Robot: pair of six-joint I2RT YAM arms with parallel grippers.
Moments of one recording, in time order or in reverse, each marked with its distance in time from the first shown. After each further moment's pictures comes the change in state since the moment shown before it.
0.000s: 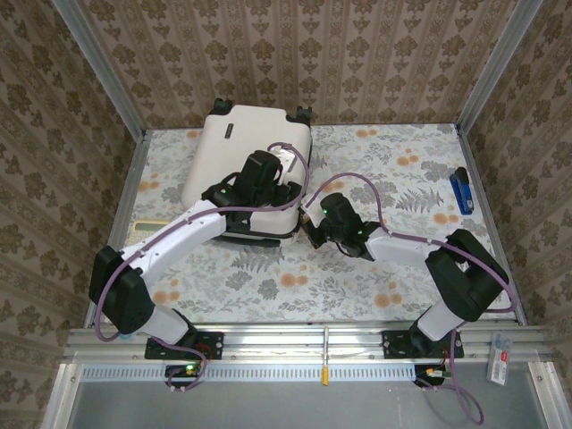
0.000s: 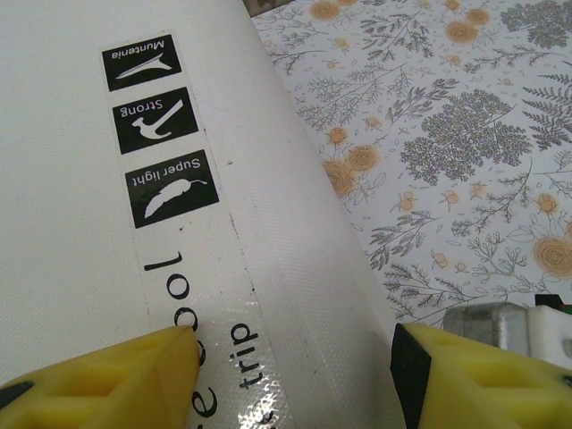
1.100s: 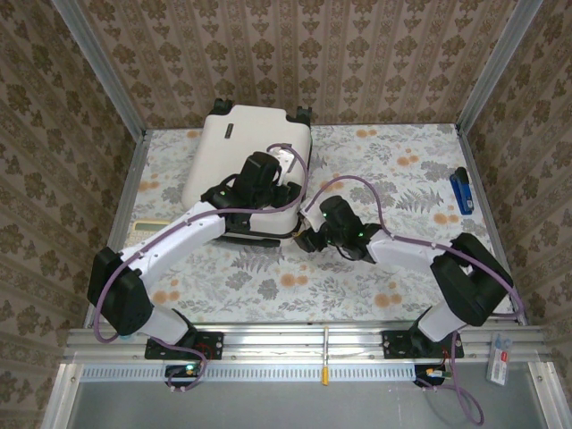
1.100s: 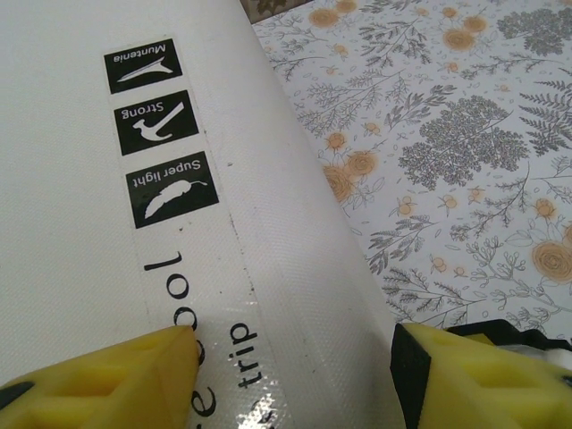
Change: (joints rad) left arm 0.000 -0.013 -0.024 0.027 0.000 0.000; right arm 0.014 -0.010 0.003 -0.067 0.004 0.011
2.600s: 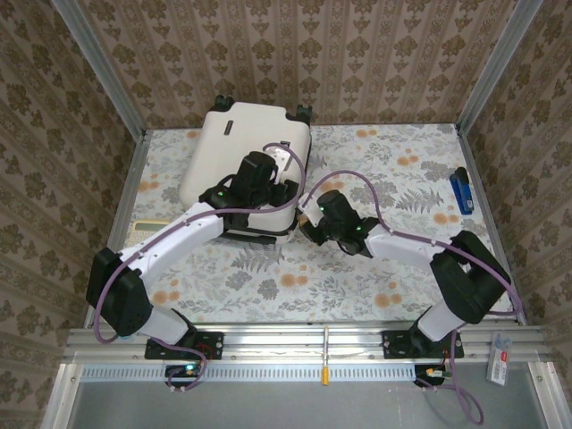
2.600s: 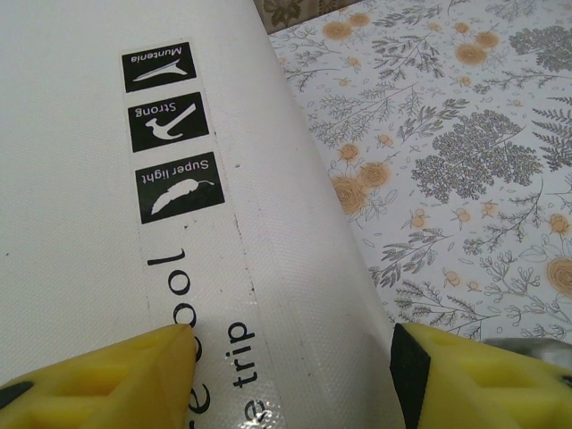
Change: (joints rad) left arm 0.019 -0.007 -0.027 0.045 -0.001 0.000; right arm -0.003 -0.021 0.044 -0.063 0.052 -0.057
